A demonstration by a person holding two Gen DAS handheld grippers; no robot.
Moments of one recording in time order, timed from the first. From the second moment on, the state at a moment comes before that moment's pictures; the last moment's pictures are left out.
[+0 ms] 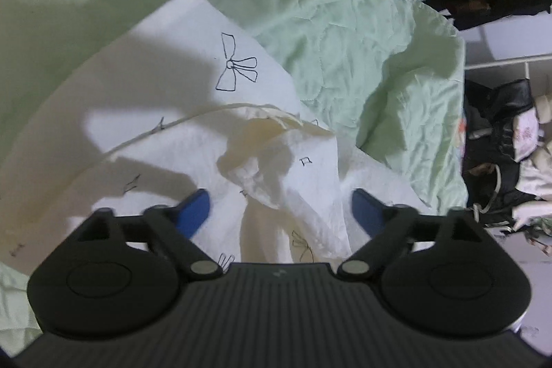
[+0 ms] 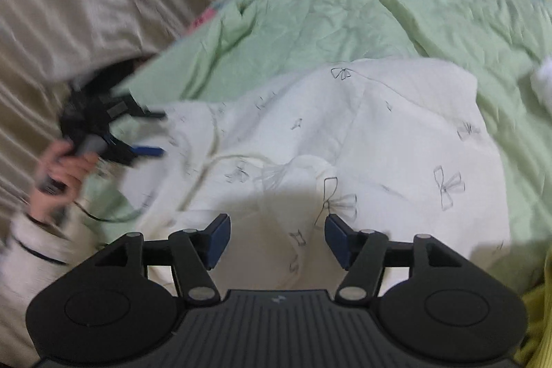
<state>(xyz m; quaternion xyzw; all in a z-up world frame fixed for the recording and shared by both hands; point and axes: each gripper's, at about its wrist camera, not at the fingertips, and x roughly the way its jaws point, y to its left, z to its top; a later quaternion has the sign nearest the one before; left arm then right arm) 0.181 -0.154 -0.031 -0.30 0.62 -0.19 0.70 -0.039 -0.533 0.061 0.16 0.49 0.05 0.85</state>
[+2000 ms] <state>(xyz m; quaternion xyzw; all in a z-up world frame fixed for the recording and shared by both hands) 0.138 -0.087 -0.036 -0.11 0.56 -0.15 0.81 -0.186 -0.575 0.001 0.49 0.34 -0.12 0.80</state>
